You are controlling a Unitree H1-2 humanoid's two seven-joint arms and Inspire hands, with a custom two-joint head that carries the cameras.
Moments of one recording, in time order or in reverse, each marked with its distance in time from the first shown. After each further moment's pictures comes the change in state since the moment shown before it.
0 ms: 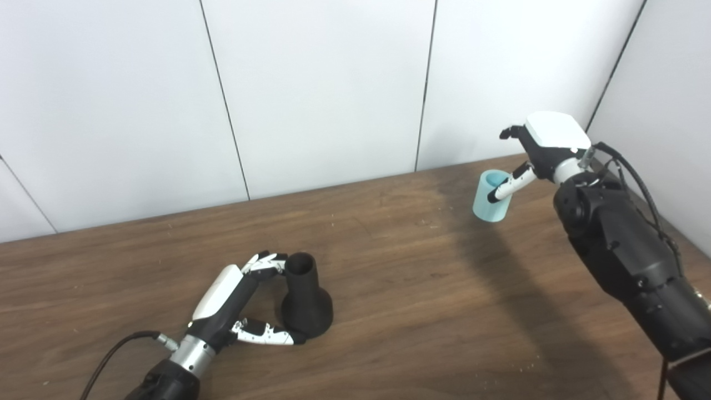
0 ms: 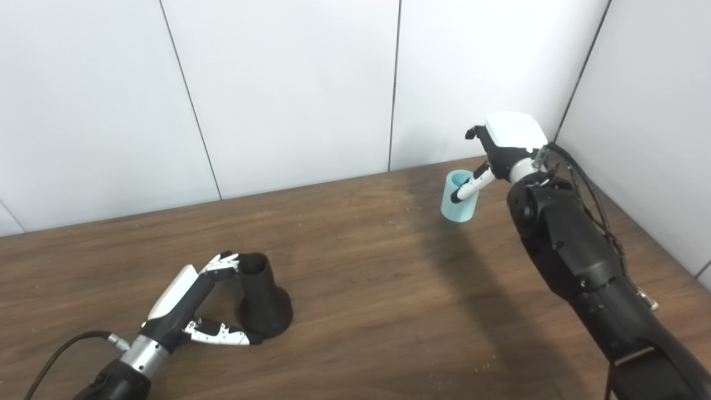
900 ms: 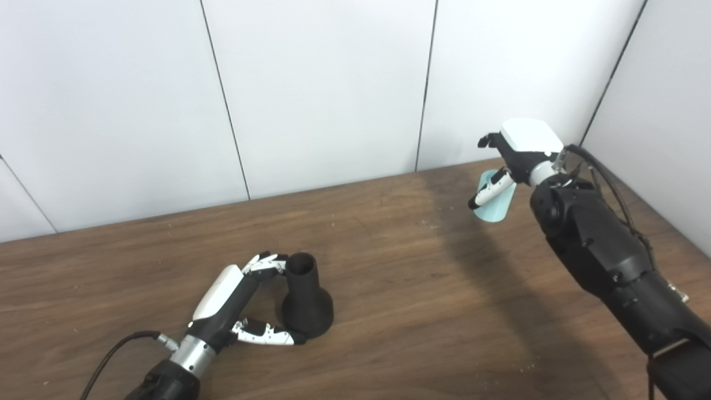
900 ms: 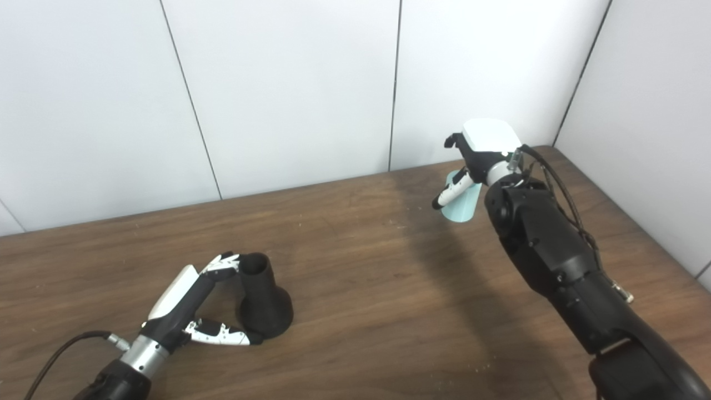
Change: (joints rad) left arm 0.001 0.001 0.000 -0.007 0.000 0.004 -0.005; right arm -0.045 0.036 0.076 0.056 0.005 0.004 0.008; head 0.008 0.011
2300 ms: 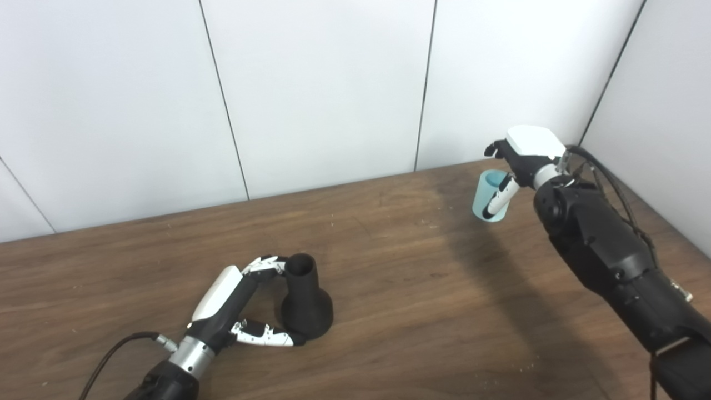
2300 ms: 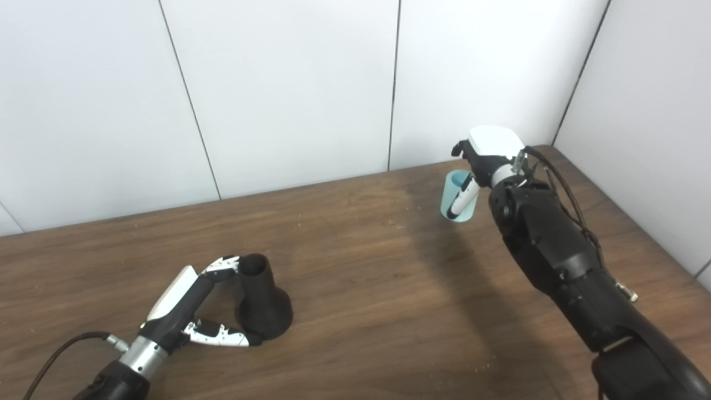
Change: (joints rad) left arm 0.005 0.004 0.000 -0.007 -0.009 0.004 -0.006; right arm -0.003 -0.011 0.001 0.027 0.017 0.038 0.041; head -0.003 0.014
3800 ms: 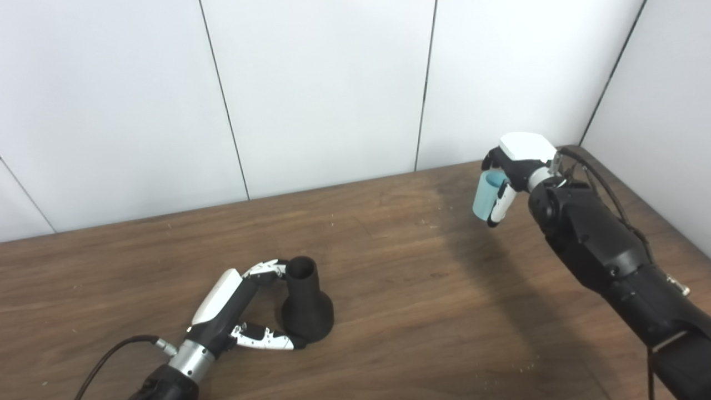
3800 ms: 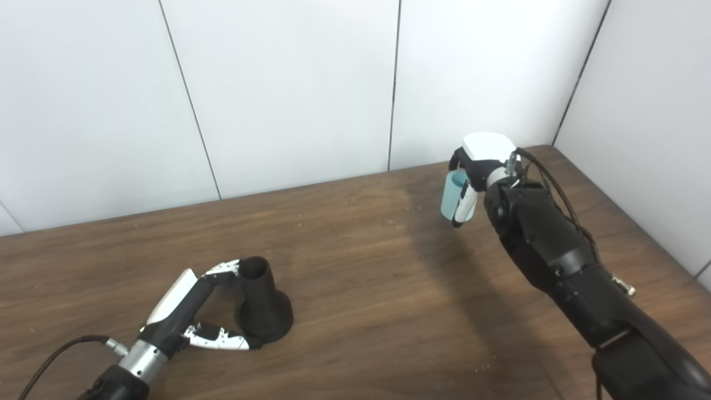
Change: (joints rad) left arm 0.020 0.002 0.002 -0.033 -0.018 0.023 -0.021; right arm -0.022 -0.012 0.062 0.035 -0.007 -0.013 0.039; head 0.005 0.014
